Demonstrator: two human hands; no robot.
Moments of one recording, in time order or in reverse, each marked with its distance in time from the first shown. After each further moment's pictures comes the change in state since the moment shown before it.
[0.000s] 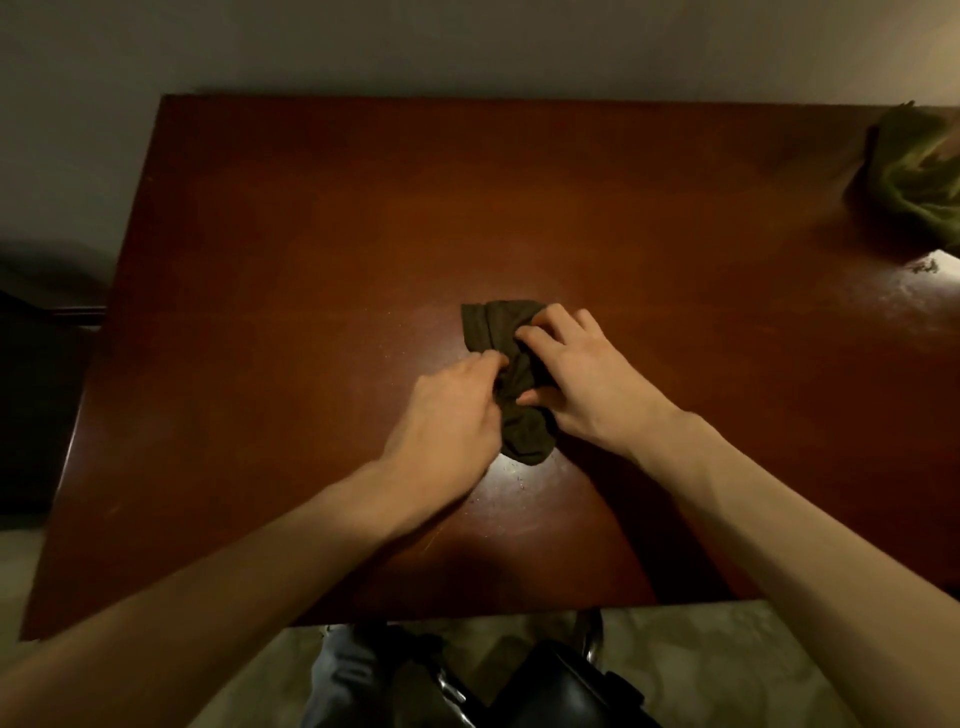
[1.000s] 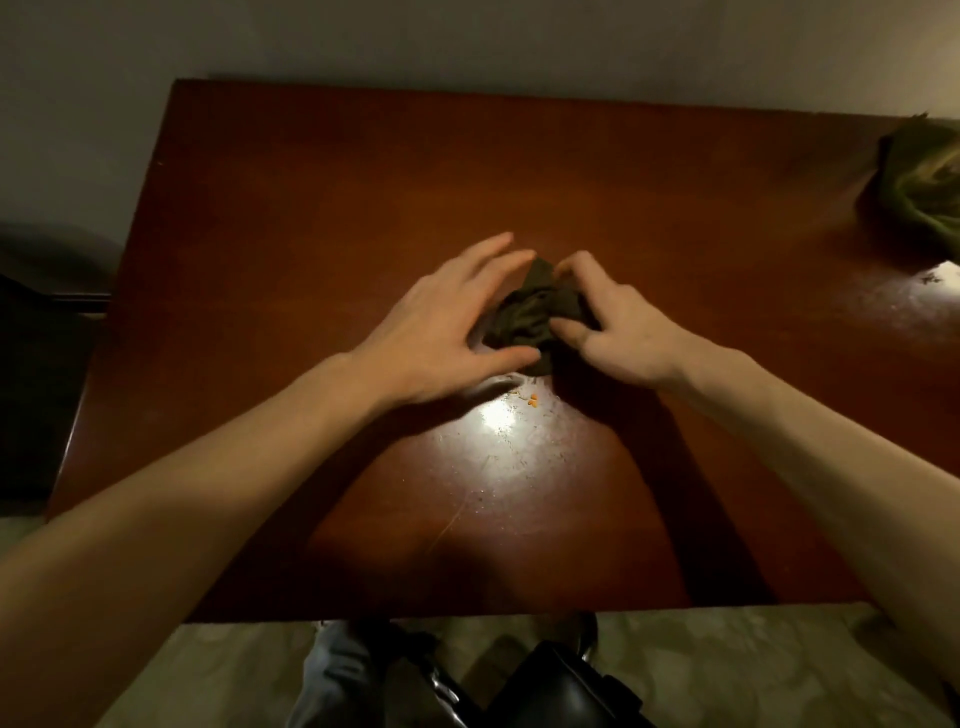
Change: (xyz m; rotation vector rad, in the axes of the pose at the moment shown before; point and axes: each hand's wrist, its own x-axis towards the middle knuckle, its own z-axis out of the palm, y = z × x) left_hand 0.056 -0.045 -0.037 -0.002 -0.058 0.260; right_hand 0.030 0.019 -0.039 0.473 -0.107 0.204
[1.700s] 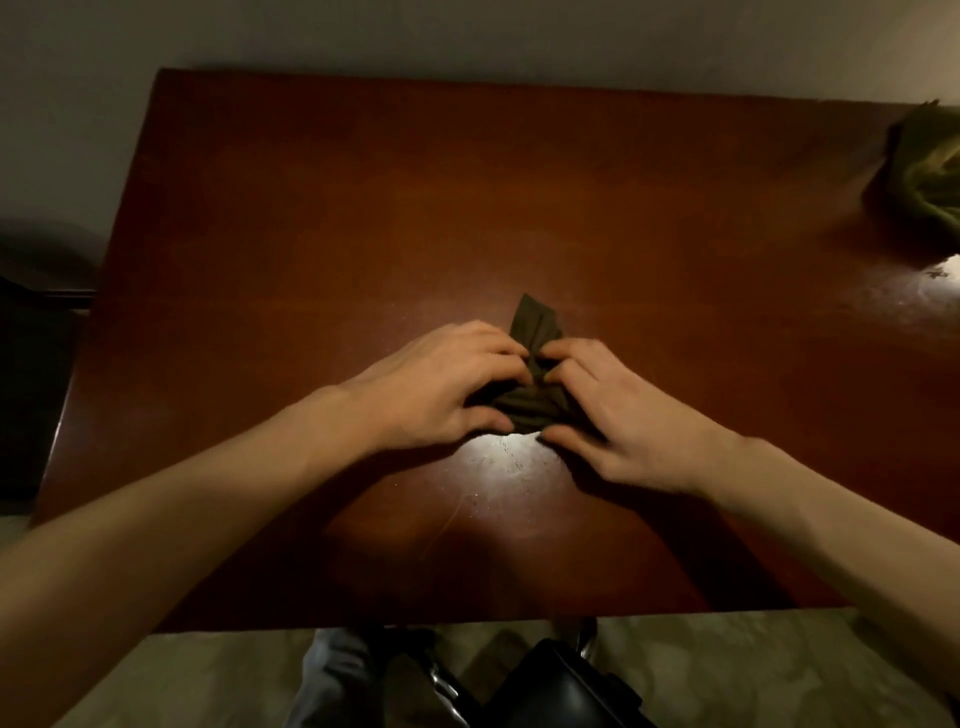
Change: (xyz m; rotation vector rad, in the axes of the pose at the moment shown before) left_hand -0.015 -0.003 0.023 0.095 -0.232 0.236; right_hand -0.058 0.020 0.037 -0.354 -0.086 -0.341
